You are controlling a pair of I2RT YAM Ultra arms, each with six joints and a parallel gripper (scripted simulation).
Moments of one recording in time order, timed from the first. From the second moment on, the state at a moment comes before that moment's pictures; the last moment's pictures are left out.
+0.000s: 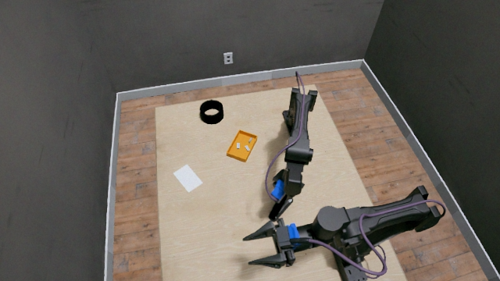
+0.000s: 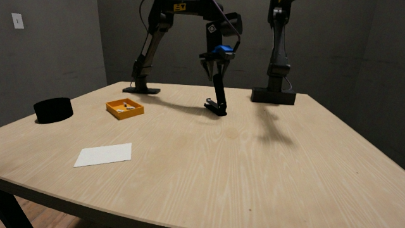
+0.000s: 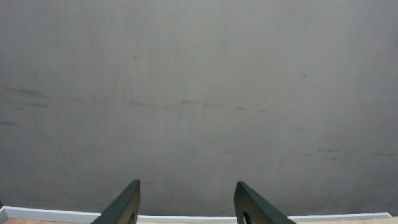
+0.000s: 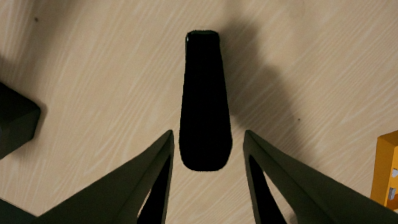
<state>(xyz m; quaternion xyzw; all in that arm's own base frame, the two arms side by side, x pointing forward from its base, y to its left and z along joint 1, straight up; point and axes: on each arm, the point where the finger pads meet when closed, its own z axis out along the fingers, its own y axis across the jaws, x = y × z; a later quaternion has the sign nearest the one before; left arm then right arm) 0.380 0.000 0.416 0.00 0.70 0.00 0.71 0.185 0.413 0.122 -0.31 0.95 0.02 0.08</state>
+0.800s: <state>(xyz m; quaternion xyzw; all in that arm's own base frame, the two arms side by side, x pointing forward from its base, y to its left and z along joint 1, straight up) 0.380 0.000 0.416 0.00 0.70 0.00 0.71 0.175 0.415 0.189 -0.31 0.94 0.04 0.10</state>
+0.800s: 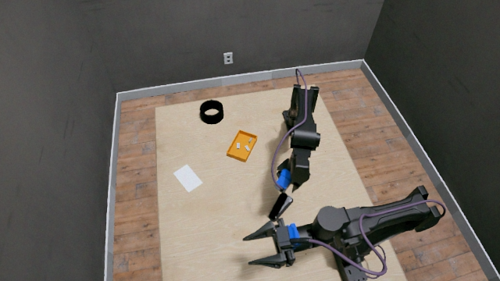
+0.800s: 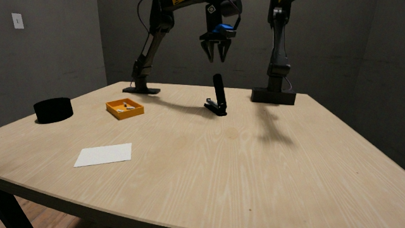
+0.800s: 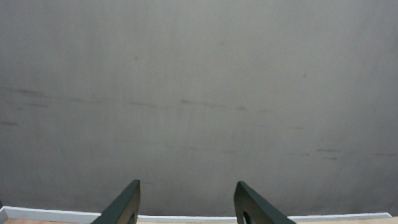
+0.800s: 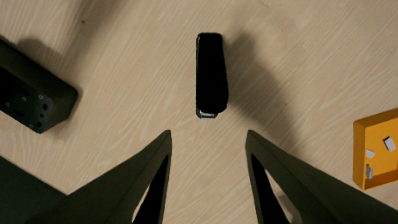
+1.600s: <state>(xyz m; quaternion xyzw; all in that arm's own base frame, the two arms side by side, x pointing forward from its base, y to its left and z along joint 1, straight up) 0.380 0.000 0.416 0.00 0.70 0.00 0.71 0.169 0.501 0.165 -0.34 0.87 0.14 0.32</state>
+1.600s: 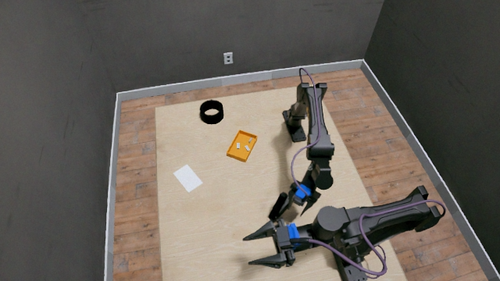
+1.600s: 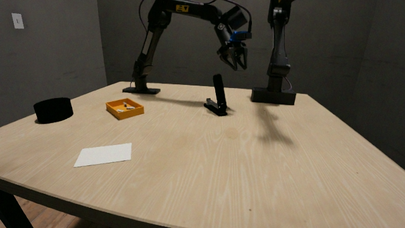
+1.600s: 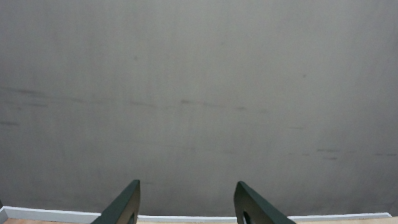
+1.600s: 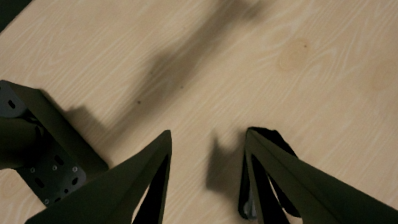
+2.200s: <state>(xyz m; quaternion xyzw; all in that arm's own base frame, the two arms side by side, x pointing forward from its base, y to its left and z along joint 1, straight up) 0.380 0.000 0.416 0.00 0.70 0.00 0.71 0.146 0.502 0.157 -0.32 0.79 0.21 0.47</state>
